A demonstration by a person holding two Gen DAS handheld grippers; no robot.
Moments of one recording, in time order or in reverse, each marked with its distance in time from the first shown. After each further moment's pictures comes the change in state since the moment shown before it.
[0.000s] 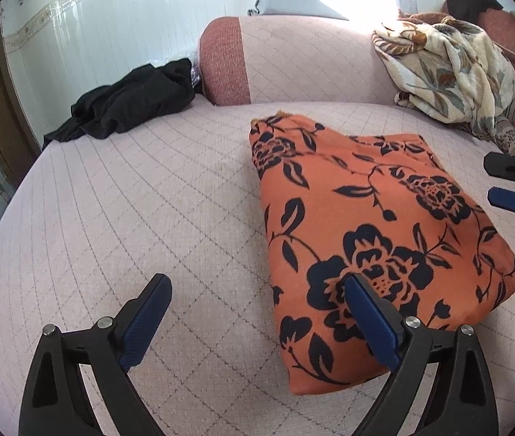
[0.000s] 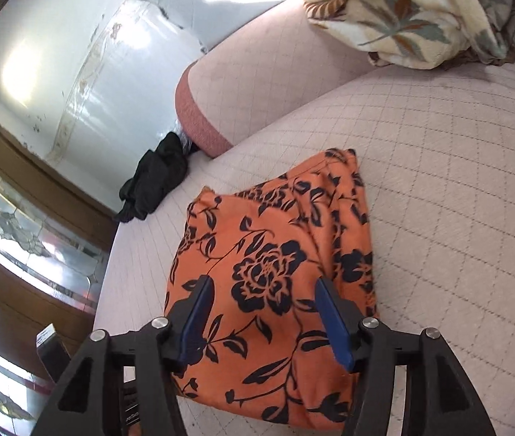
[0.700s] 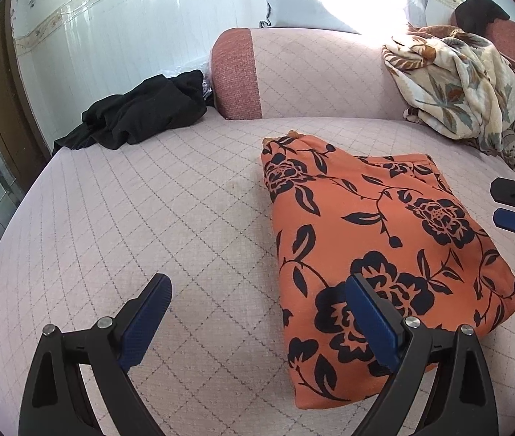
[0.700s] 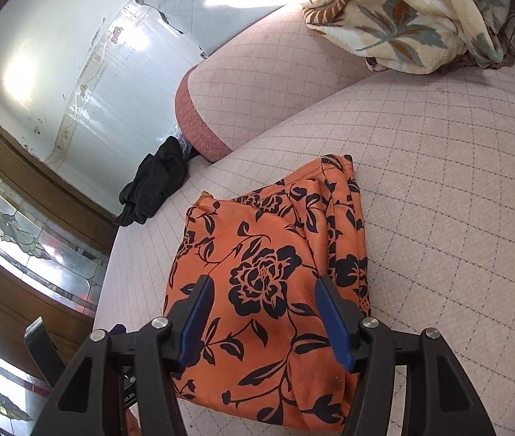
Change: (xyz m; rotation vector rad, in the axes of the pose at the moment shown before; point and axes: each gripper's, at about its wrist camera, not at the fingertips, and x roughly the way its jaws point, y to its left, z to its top) left arm -0.003 0.007 0.011 -0.029 -0.028 0.028; right arm -0.004 0.000 0.002 -0.009 -0.014 -0.002
